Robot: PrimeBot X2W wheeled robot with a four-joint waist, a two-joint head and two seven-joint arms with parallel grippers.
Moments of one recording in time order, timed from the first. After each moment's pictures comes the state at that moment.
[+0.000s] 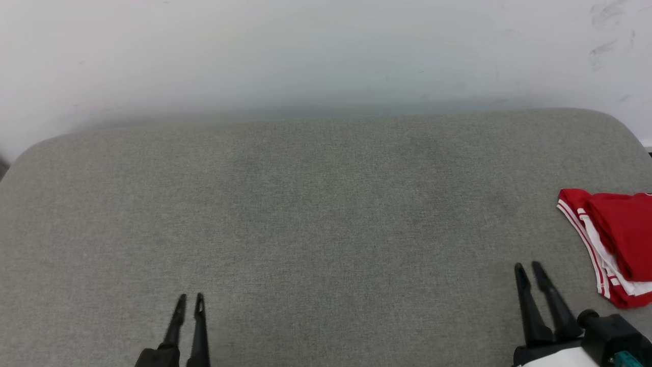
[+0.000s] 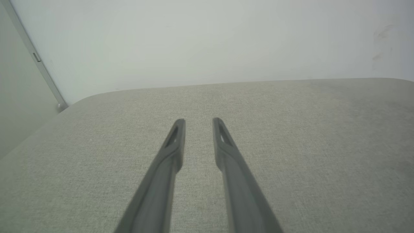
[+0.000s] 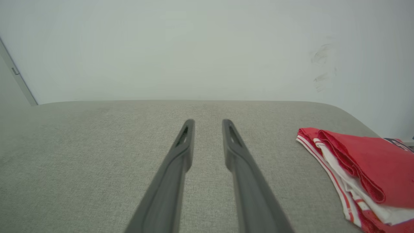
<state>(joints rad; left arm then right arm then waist) 0.18 0.06 -0.06 0.03 -0.04 0.08 -0.27 0.10 -0.06 -0.01 0.06 0.08 0.13 -0.26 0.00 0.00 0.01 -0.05</state>
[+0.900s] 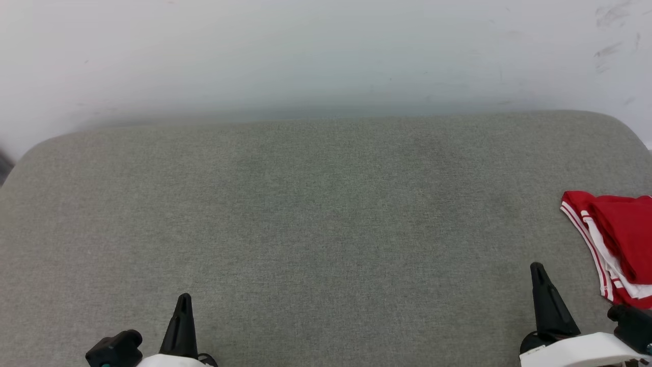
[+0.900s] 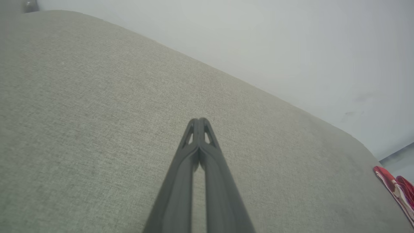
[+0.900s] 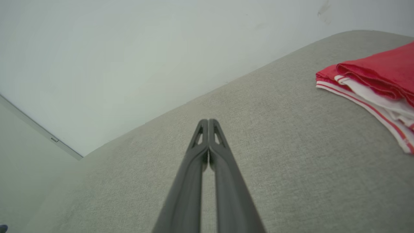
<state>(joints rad) 0.11 0.07 -0.04 0.12 -0.52 0.02 -0.18 0.07 -0.07 -0.01 0.13 0.55 0.13 -0.17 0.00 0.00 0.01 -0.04</state>
